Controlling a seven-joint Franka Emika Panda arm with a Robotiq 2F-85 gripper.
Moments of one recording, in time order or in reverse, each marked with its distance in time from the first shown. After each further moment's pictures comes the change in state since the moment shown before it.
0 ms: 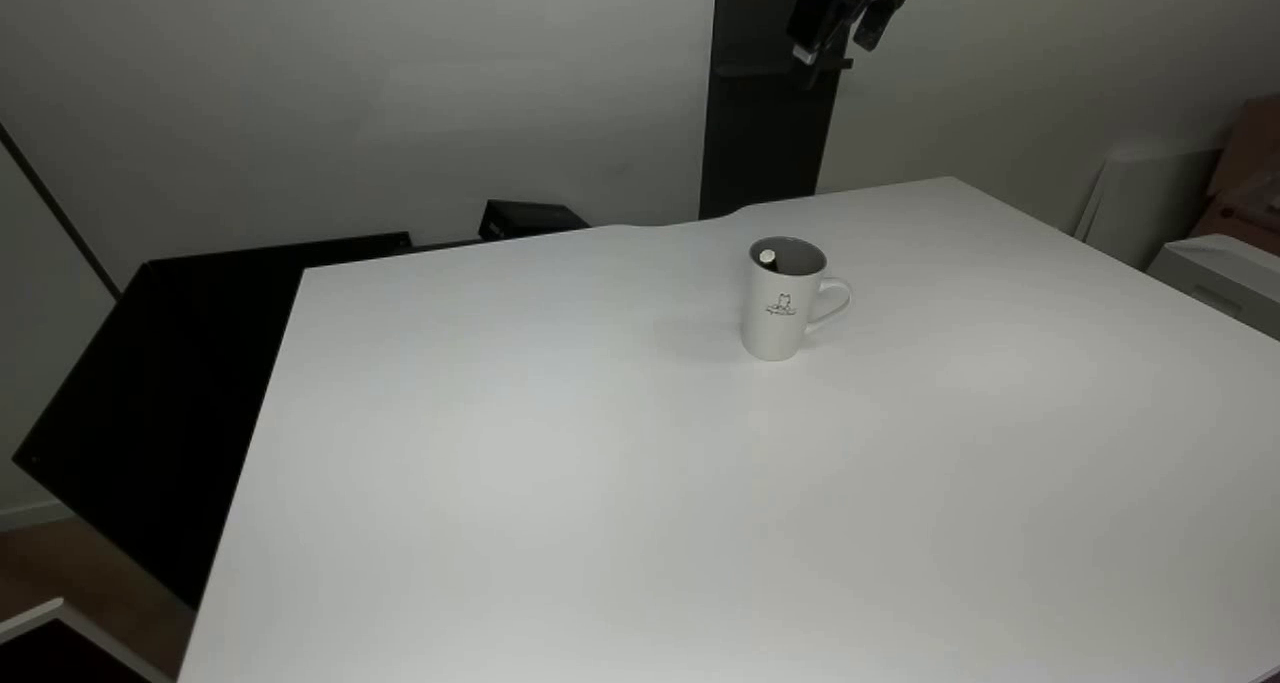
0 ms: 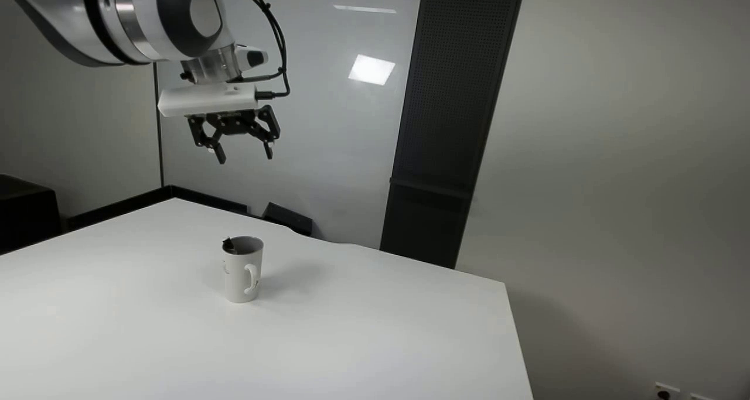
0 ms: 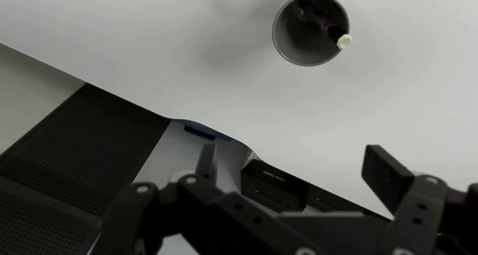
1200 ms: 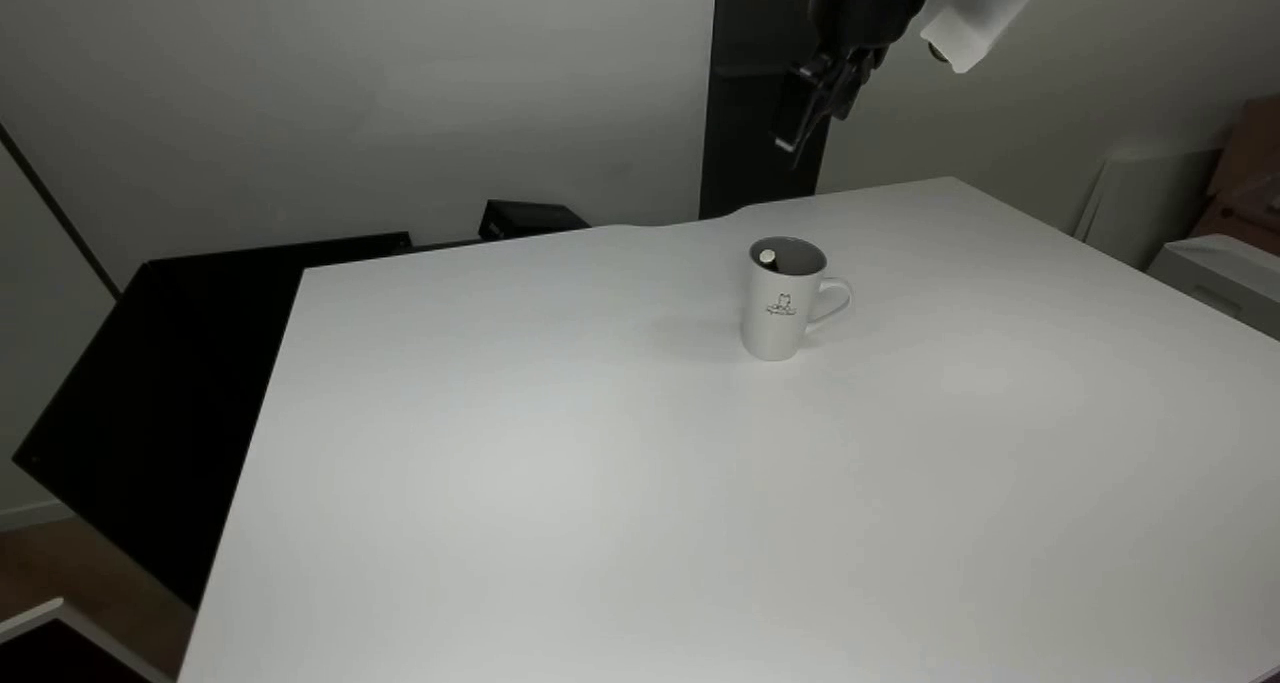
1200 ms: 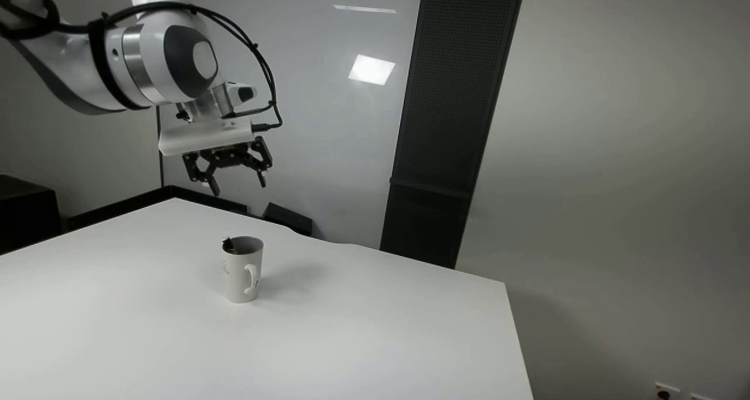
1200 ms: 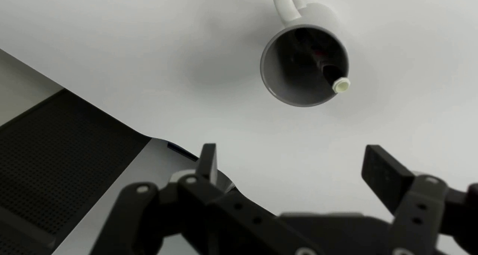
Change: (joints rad) arm 0.031 0.106 -0.011 0.000 -0.122 0.042 0.018
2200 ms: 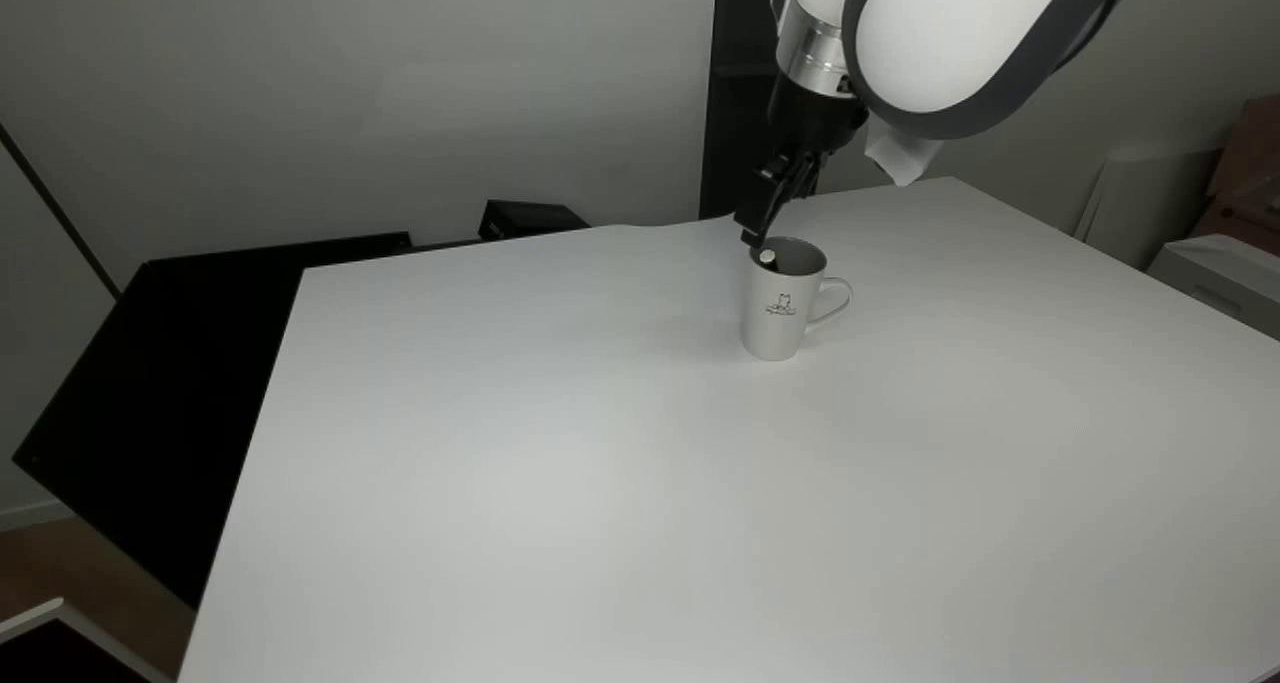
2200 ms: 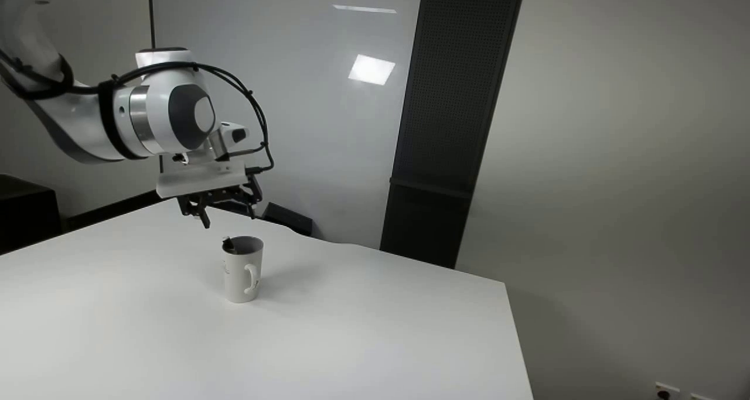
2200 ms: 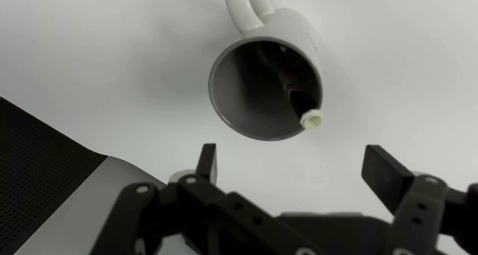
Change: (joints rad) arm 0.026 0.152 -0.005 0.024 0.000 0.106 -0.003
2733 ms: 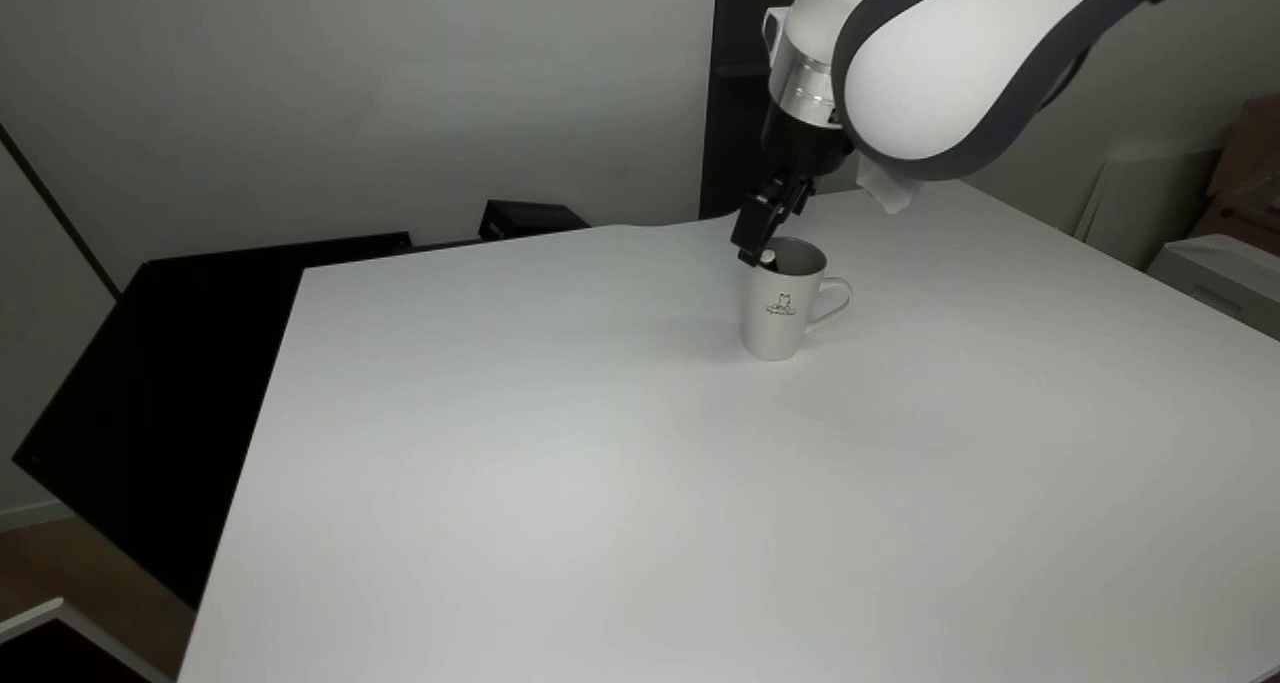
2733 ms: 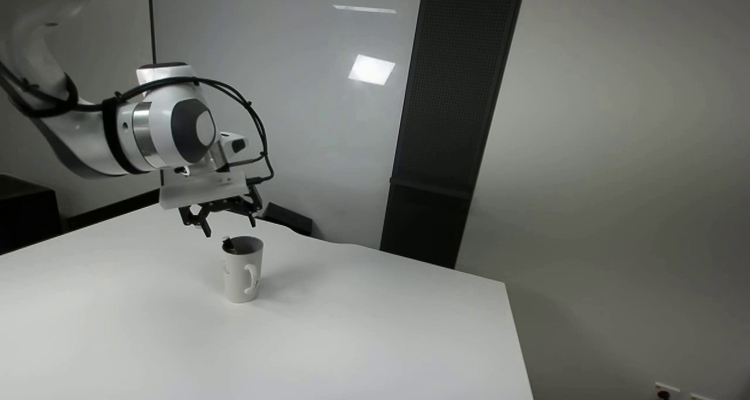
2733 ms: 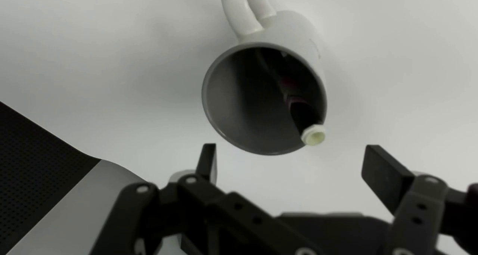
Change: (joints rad) arm 0.031 0.045 -0.036 0.012 -0.009 0.038 -0.002
